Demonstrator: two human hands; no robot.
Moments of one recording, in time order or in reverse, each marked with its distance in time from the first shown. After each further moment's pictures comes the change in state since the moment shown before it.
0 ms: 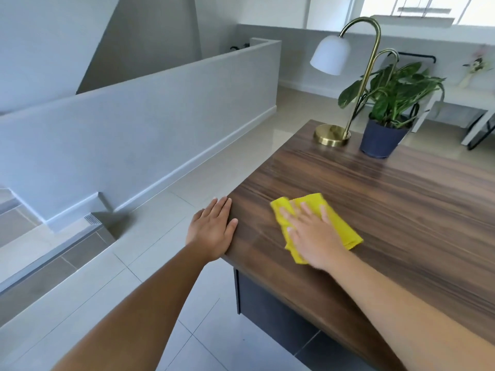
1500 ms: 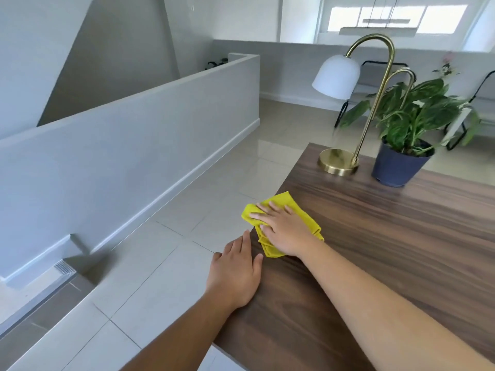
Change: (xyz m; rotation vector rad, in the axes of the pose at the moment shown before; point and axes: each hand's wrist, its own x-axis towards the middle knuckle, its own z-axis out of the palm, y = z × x) left_hand 0.089 0.012 0.004 -0.073 -0.072 0.078; right_hand 0.189 -0.010 0.001 0.208 -0.012 -0.078
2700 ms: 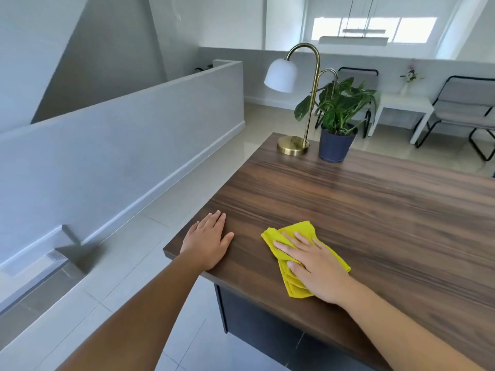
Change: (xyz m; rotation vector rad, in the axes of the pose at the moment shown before) left_hand -0.077 0.041 -0.005 0.124 -0.038 0.030; right_hand -0.268 0.025 0.000 0.078 -0.015 0.058
